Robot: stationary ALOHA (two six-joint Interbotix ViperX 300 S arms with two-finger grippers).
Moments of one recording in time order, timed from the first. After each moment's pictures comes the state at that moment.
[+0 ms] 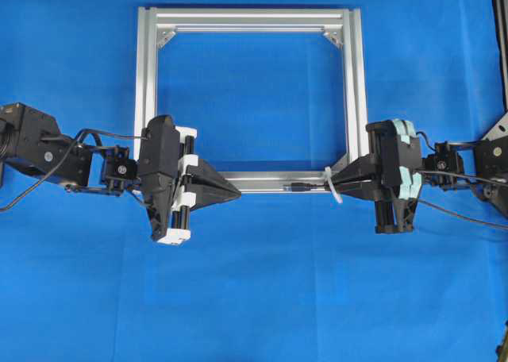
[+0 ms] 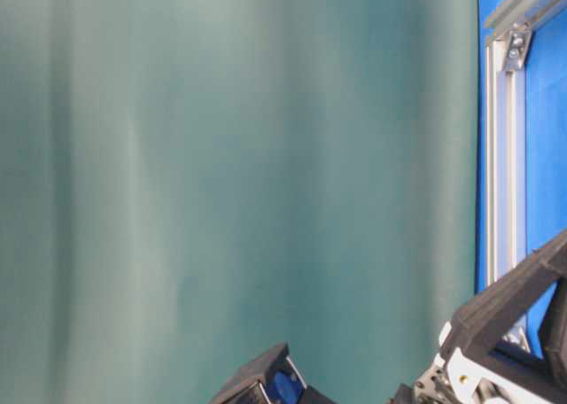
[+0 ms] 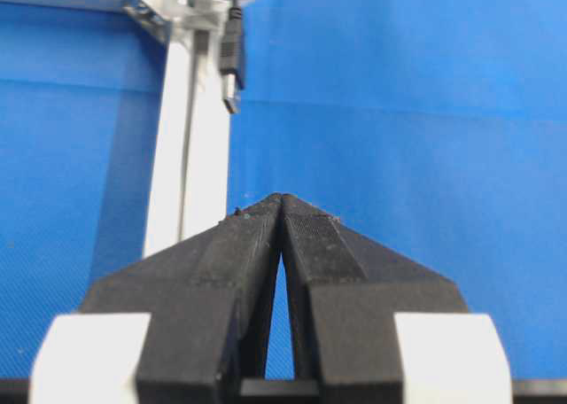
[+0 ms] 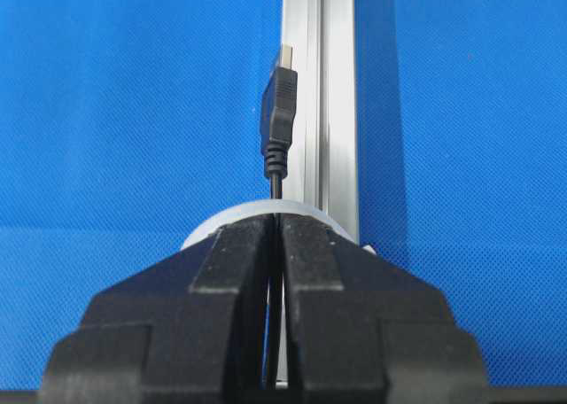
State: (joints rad) left arm -0.15 0.14 0.85 -0.09 -0.66 -0.11; right arm 0.15 -0.13 1.16 0.17 -0.51 0.07
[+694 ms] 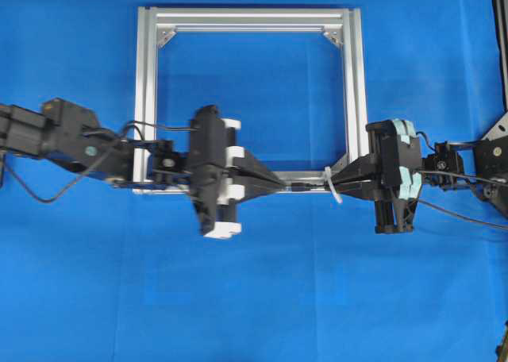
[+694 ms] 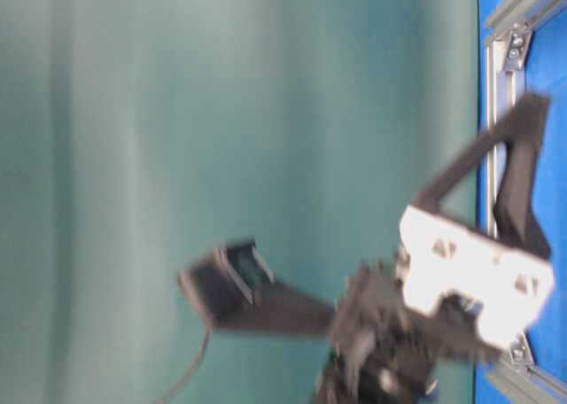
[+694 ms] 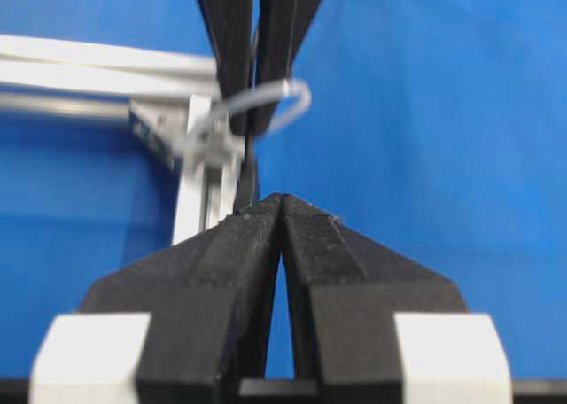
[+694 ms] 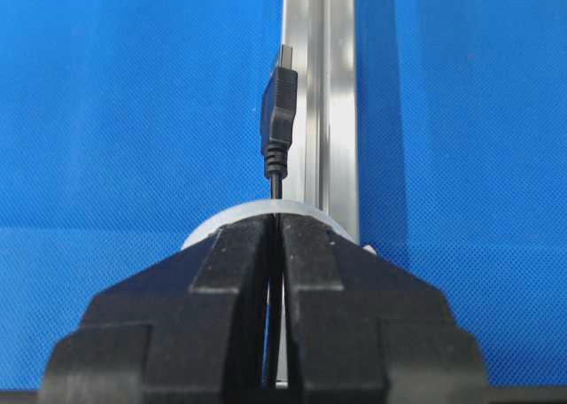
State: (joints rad) left arm -0.10 0.25 0.58 -0.09 -0.52 -0.09; right arm 0.15 -0.13 1.15 0.17 -0.51 0.07
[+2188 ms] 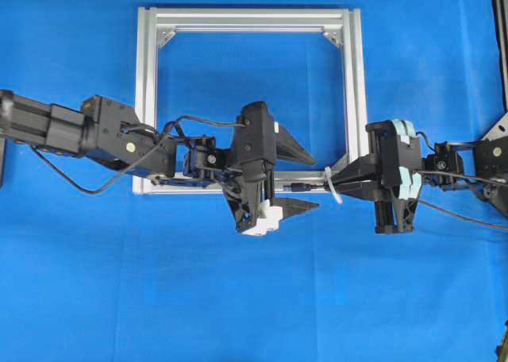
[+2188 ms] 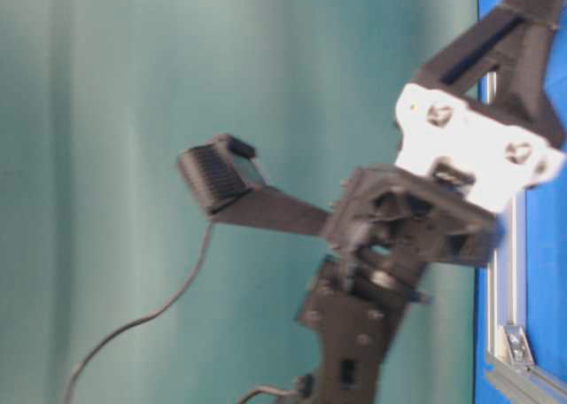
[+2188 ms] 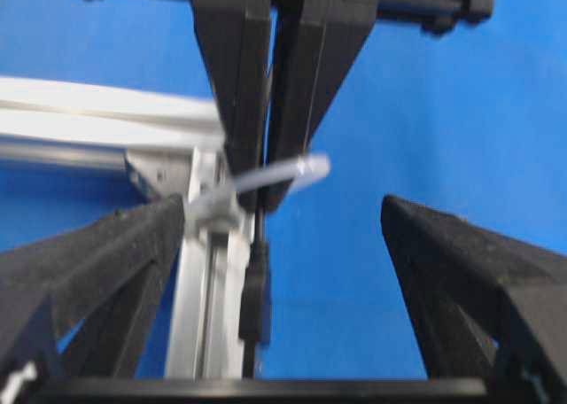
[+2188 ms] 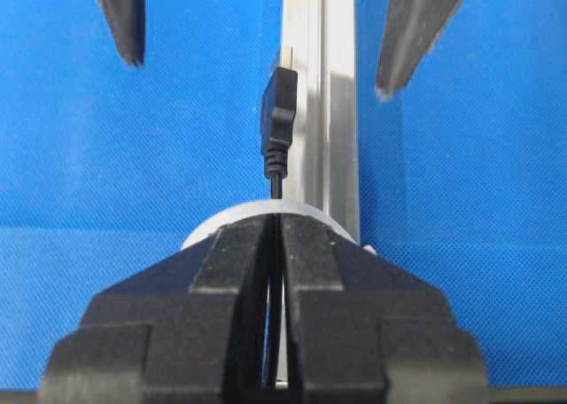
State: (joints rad) left arm -0.08 0.33 0.43 -0.09 -0.39 -0.10; right arm 0.15 -0.13 1.15 0.17 -0.51 0.07
